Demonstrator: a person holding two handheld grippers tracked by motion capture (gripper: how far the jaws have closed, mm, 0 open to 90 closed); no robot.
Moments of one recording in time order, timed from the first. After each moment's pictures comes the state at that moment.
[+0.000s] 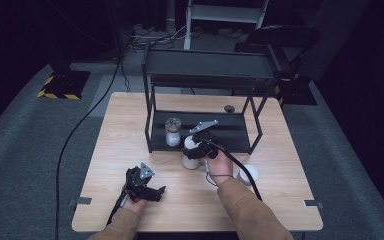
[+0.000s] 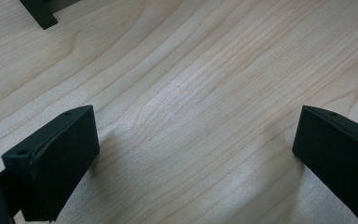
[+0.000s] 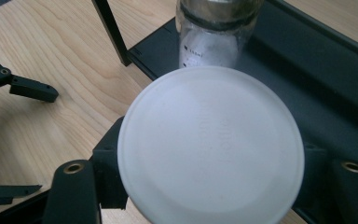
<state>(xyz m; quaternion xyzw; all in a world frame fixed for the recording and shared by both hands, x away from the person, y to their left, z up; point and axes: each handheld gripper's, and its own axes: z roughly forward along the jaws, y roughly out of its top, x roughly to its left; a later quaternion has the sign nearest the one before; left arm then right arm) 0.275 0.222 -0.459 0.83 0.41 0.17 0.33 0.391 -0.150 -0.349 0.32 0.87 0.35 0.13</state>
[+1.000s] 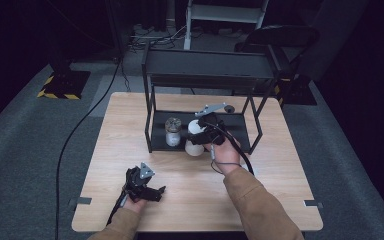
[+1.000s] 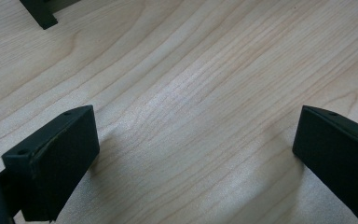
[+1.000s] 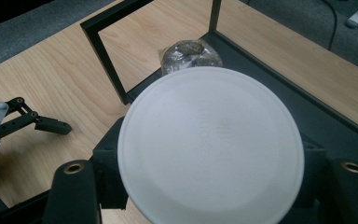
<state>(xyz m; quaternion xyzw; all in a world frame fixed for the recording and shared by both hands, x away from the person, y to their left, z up) 0.276 0.222 -0.459 0.83 0.41 0.17 0.33 0.392 -0.162 -0.289 0.32 0.86 0.37 0.15</state>
